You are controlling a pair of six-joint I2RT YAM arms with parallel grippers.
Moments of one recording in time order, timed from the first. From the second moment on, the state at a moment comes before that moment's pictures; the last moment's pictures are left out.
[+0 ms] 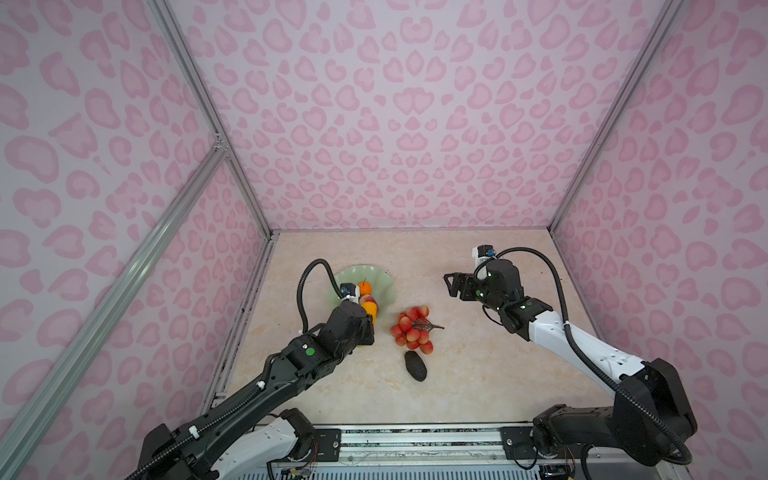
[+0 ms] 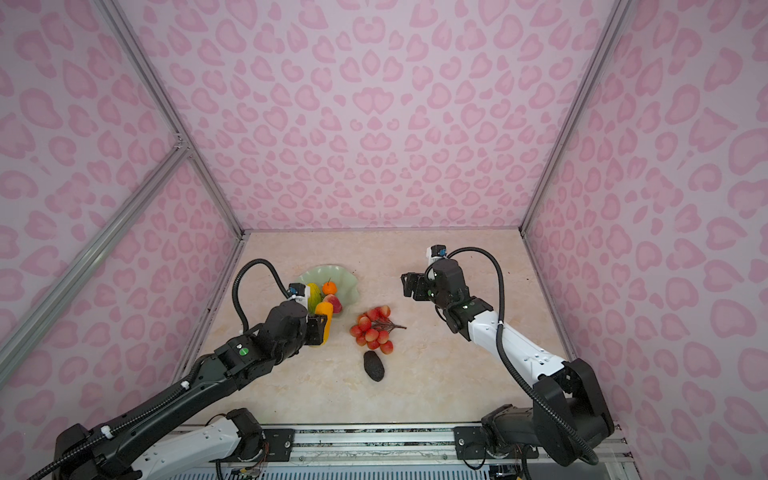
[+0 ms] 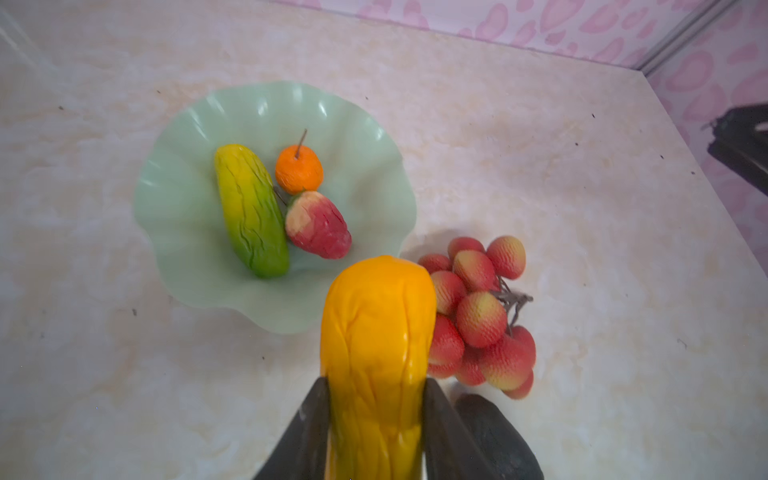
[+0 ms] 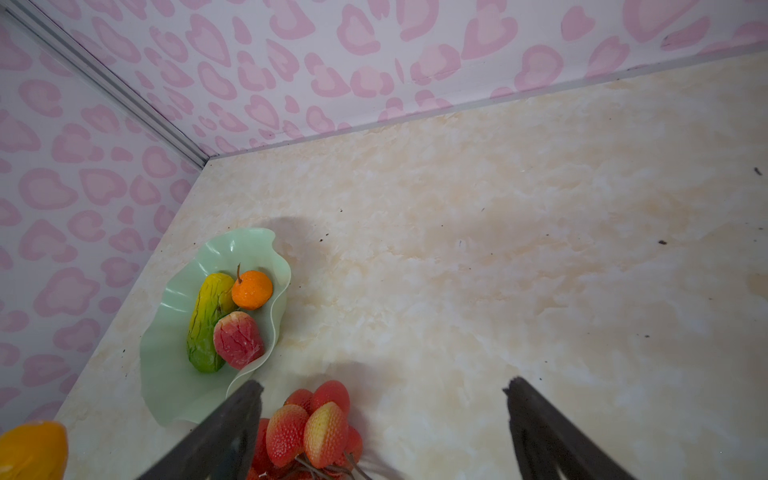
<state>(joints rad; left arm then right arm) -0.69 1.02 0.79 -0.46 -0.30 -0.54 0.44 1.33 0.87 -0.04 -0.04 0.45</state>
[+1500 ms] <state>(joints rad) -0.47 1.35 1.08 -0.24 -0.16 -0.44 0.89 1.15 0.59 -0.24 -0.08 0.43</state>
